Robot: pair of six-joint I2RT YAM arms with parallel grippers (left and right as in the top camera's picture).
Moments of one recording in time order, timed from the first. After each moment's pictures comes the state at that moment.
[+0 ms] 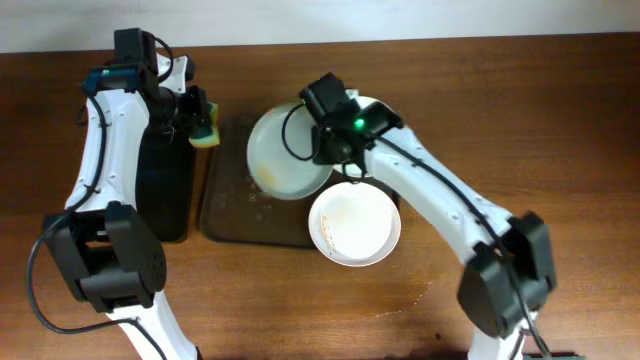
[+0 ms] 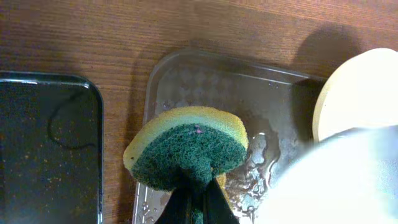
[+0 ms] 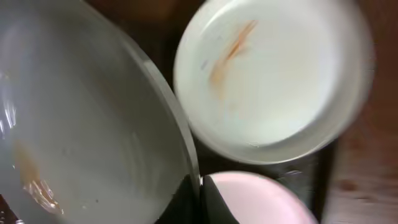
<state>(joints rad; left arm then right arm) 0.08 2.05 1.87 -1.04 0.34 -0.05 0.59 1.94 1.73 -0.92 0.19 0.54</state>
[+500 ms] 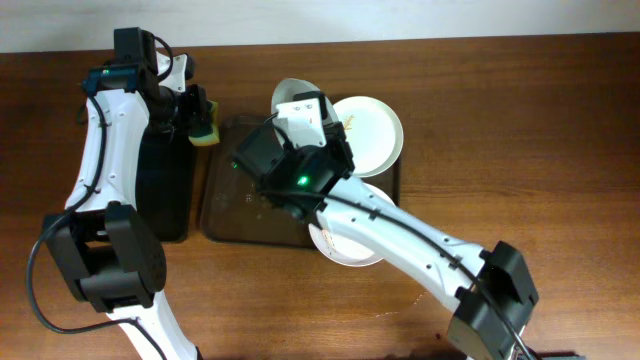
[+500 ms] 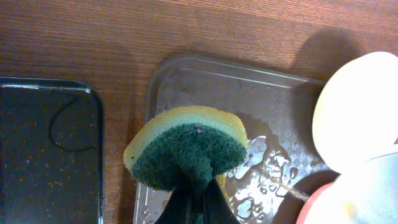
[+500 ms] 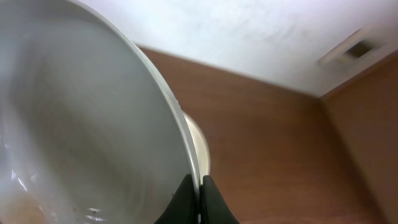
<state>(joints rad) 0.08 2.05 1.87 -1.03 0.34 -0.05 0.89 1.92 1.74 -0.92 1.10 0.52</state>
